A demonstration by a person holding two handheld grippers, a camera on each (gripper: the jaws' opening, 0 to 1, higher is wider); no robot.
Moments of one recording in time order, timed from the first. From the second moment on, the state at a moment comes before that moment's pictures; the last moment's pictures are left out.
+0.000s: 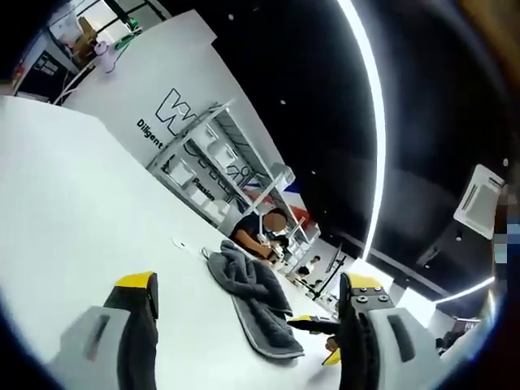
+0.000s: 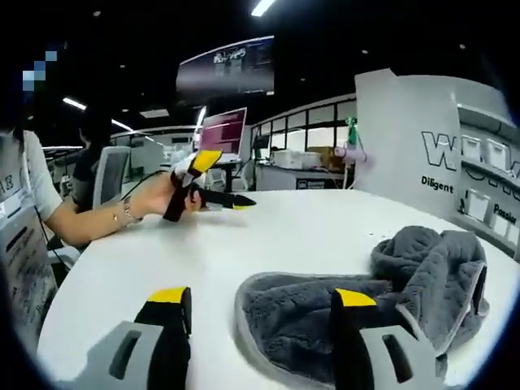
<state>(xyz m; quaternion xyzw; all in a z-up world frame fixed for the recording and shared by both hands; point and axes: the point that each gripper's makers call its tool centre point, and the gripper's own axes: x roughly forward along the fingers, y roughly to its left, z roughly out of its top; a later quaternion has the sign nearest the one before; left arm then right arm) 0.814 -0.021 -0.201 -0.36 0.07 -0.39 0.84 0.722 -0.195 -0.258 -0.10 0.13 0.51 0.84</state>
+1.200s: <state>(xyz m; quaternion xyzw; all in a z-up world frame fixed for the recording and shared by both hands) 0.817 -0.019 -0.203 -0.37 0.07 -0.39 0.84 0.732 -0.205 -0.279 -0.14 0.15 0.49 0.85</state>
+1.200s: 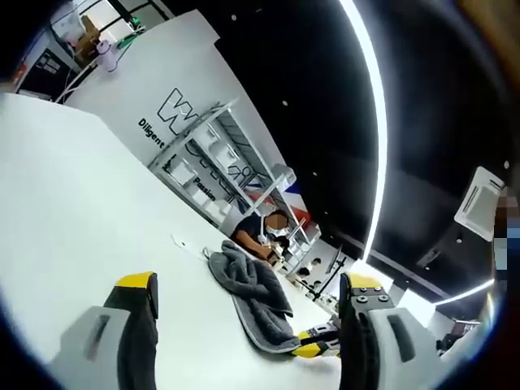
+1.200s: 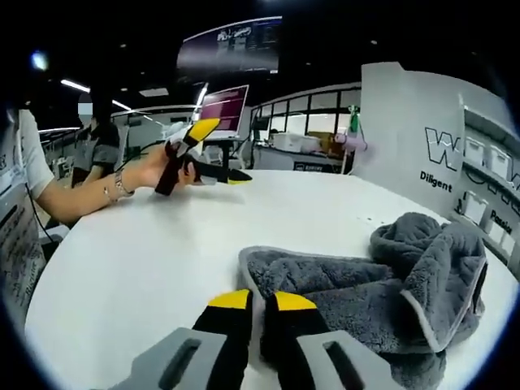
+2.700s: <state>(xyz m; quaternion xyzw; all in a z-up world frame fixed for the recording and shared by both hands) 0.815 -0.023 -0.206 -0.37 0.08 -0.40 0.84 0.740 -0.224 -0.197 0.04 0.01 0.45 0.89</state>
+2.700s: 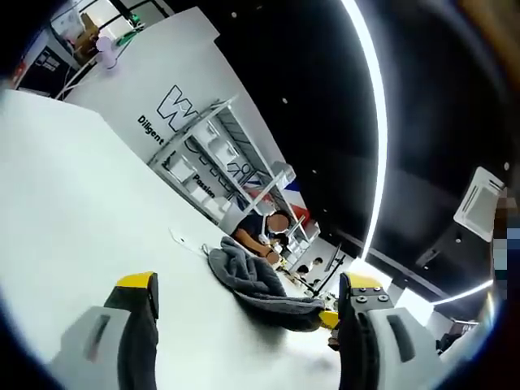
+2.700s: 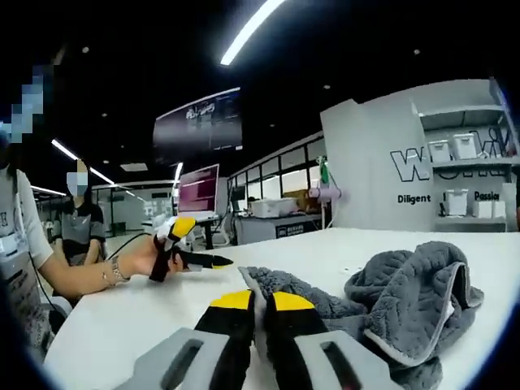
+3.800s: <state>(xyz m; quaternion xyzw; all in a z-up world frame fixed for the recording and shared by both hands) 0.815 -0.027 -0.208 -0.36 0.09 -0.40 0.84 0.732 -0.279 -0.115 0.33 -0.12 0.46 0.82</state>
